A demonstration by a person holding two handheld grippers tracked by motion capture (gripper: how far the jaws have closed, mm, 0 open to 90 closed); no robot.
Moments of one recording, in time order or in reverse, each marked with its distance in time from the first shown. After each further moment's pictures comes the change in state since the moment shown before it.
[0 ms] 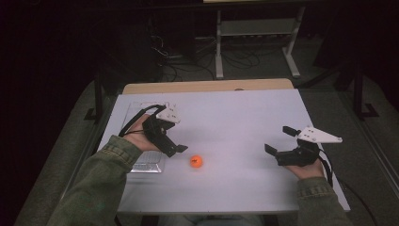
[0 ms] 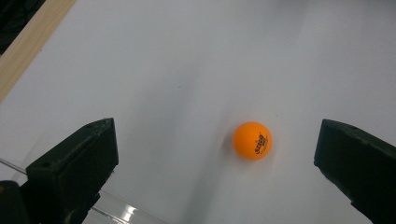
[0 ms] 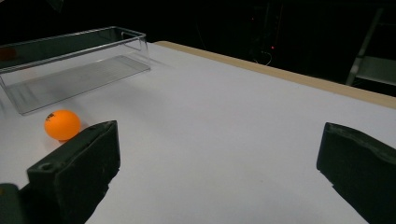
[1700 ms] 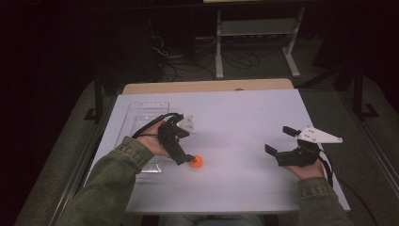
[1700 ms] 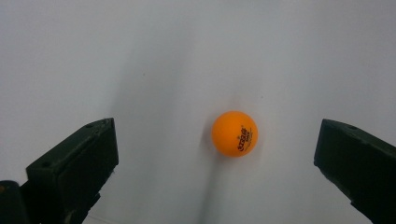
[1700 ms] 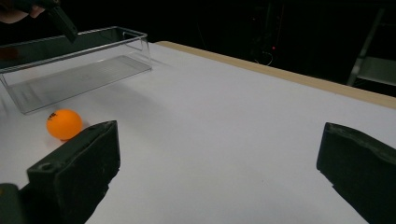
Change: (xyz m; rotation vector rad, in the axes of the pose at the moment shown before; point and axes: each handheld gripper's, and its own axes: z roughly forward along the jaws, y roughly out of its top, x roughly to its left) left arm -0.013 0.010 0.038 0.138 -0.077 0.095; right arm 0.000 0.000 -0.001 0.001 0.005 0.002
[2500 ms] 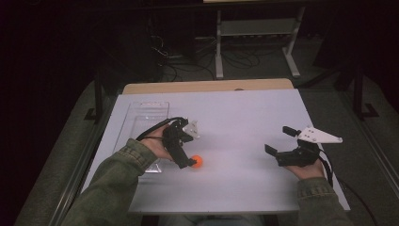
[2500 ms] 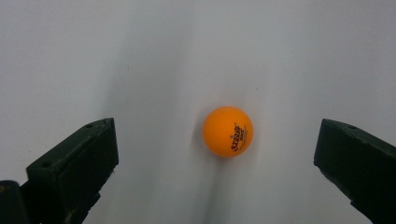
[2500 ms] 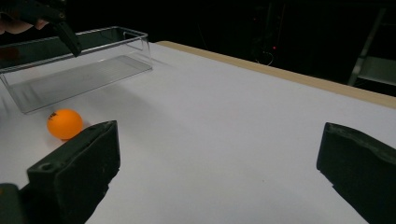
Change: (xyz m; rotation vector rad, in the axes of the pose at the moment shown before) left arm -0.005 0.002 0.016 0.049 -0.024 0.030; right arm 0.000 0.000 0.000 0.001 0.002 0.001
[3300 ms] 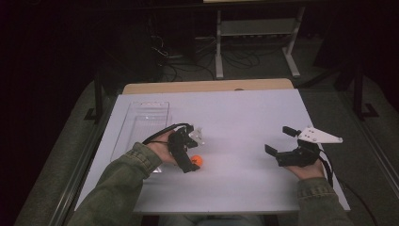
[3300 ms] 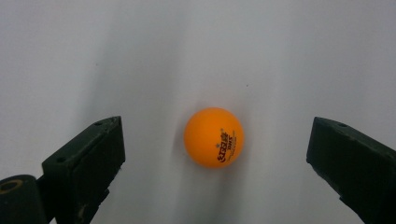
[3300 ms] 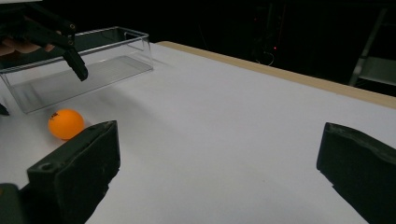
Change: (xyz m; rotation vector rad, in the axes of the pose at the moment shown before) left arm -0.006 0.000 0.025 0.034 -0.047 0.016; right arm 0.000 0.000 0.000 -0.002 0.003 -0.001
